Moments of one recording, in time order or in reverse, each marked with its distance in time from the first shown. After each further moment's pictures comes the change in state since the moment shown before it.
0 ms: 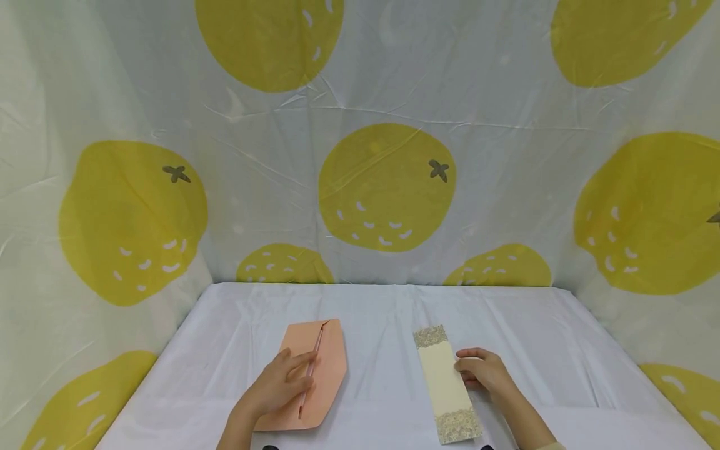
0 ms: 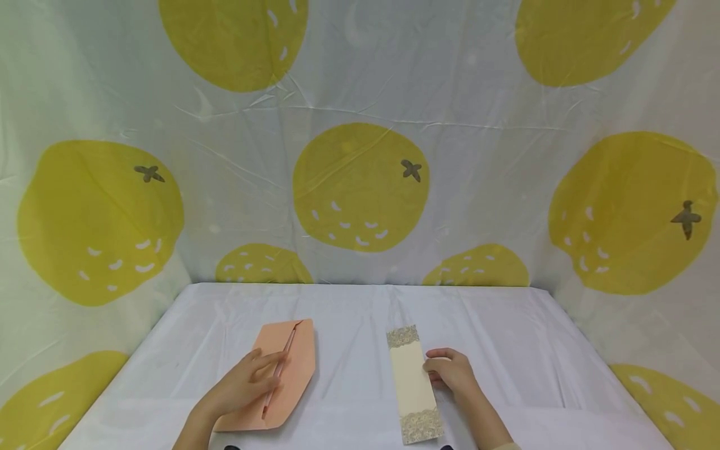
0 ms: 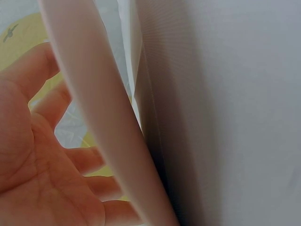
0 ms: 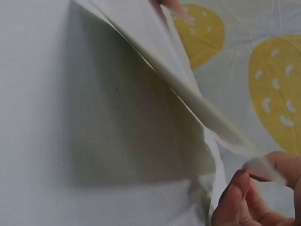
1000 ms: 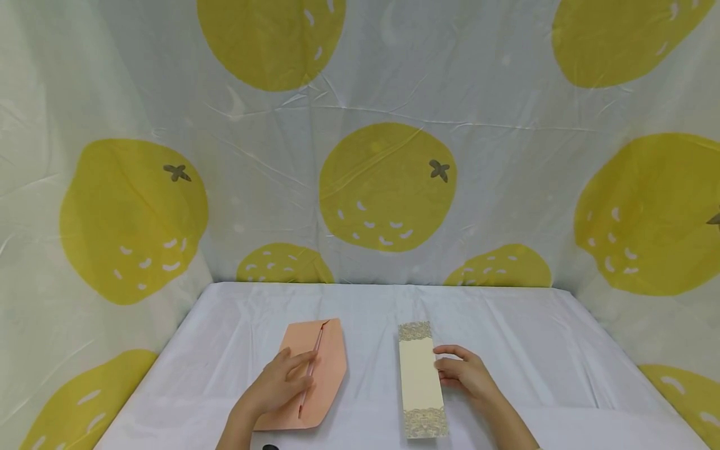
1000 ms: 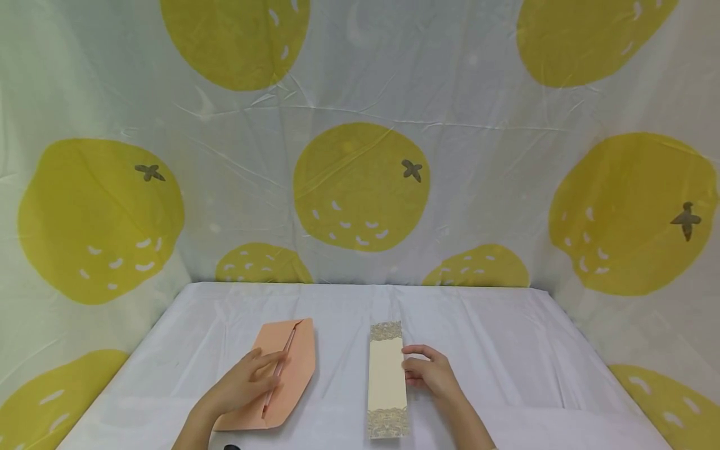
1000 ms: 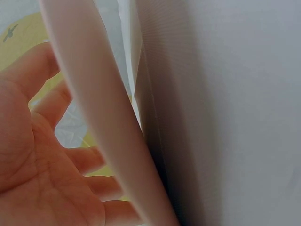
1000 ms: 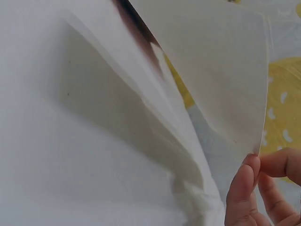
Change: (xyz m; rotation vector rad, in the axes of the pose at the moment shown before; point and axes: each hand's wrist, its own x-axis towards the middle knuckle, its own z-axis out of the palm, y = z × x) left_hand 0.000 0.001 -0.001 -0.002 0.000 -0.012; right_hand -0.010 -0.011 0.027 0.272 -0.209 -0.063
